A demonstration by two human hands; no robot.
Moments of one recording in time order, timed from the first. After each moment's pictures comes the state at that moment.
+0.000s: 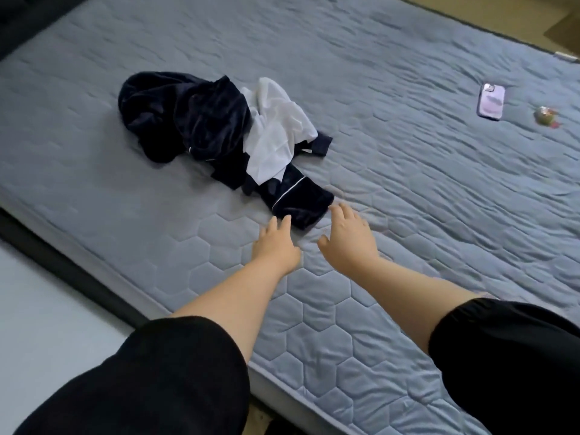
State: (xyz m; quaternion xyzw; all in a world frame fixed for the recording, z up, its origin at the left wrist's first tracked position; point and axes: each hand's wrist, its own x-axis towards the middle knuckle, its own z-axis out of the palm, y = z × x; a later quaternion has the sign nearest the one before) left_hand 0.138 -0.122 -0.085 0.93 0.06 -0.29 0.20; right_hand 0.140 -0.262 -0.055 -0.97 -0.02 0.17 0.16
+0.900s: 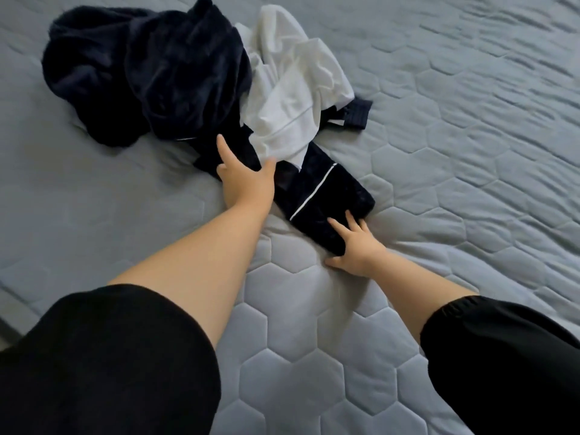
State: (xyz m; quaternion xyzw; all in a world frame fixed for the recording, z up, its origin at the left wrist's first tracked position) left_hand 0.299 -0.060 -0.225 0.83 0.32 -0.01 0.45; right_hand 0.240 -0.246 -0.302 -0.91 -0.01 0.39 0.15
